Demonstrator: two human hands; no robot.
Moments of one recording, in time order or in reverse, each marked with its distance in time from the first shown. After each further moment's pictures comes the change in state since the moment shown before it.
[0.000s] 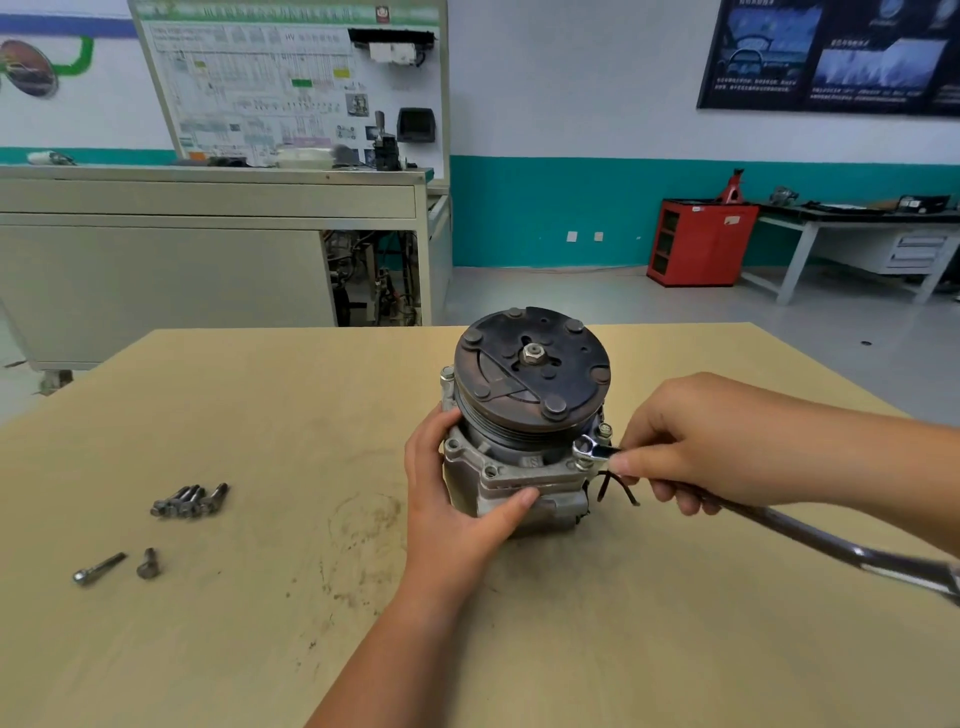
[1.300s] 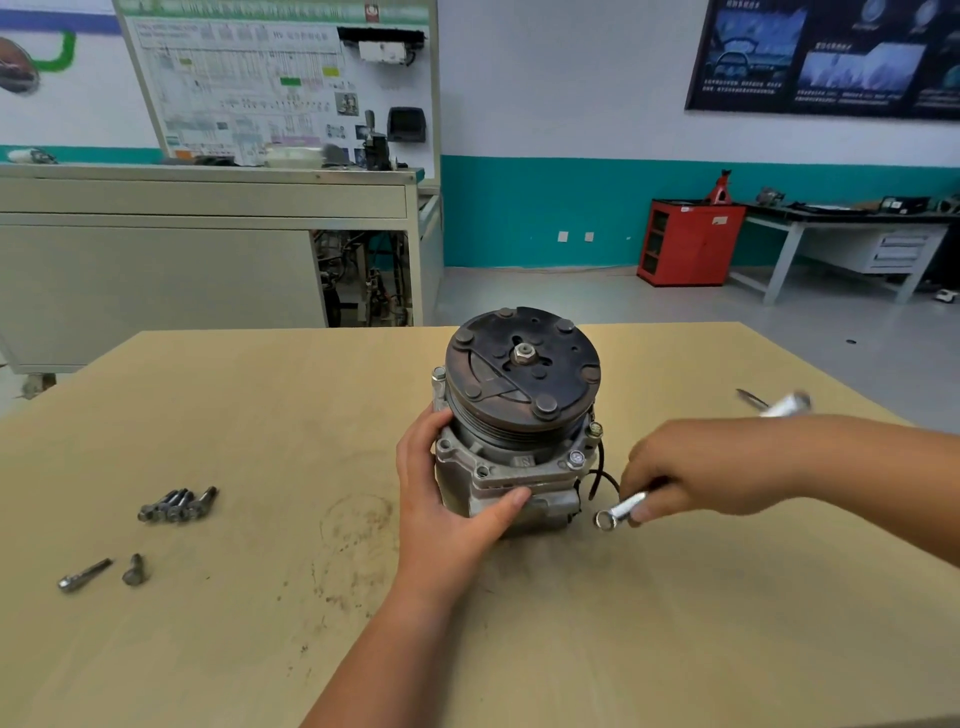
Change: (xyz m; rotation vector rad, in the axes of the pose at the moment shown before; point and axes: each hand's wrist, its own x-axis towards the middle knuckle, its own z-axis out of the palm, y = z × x) left_hand -0.001 0.002 0.000 -0.004 -0.014 -0.019; right_hand 0.022 0.036 0.008 -0.512 -0.319 -0.123
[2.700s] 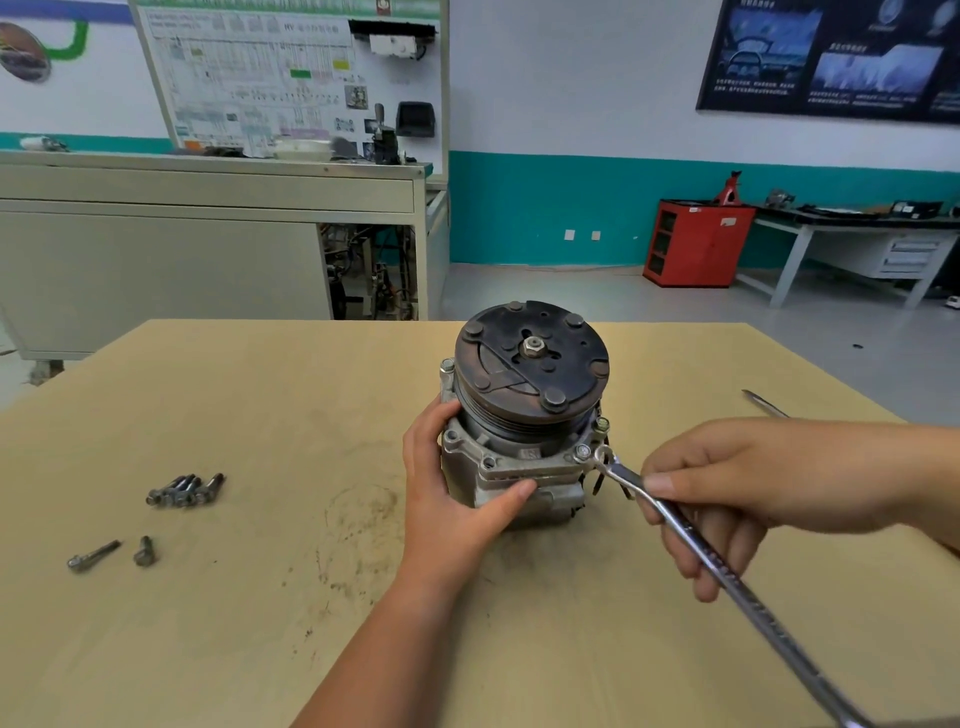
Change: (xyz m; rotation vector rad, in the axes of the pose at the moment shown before) left_hand 0.001 -0.004 0.000 0.001 0.011 0.016; right_hand -0.035 -0.015 0.003 1.070 -0.078 -0.021
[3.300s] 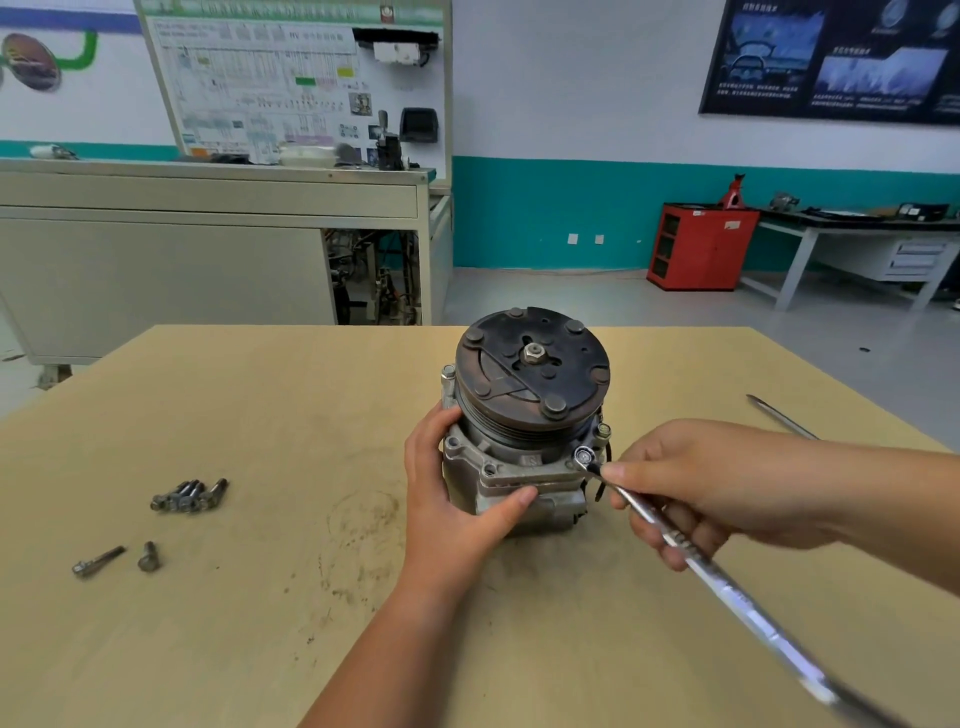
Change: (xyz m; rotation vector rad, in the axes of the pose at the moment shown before) left_hand 0.001 -0.001 0.001 -0.011 0.008 -0.001; right_hand 0.013 -0.011 0.016 0.051 0.191 0.041
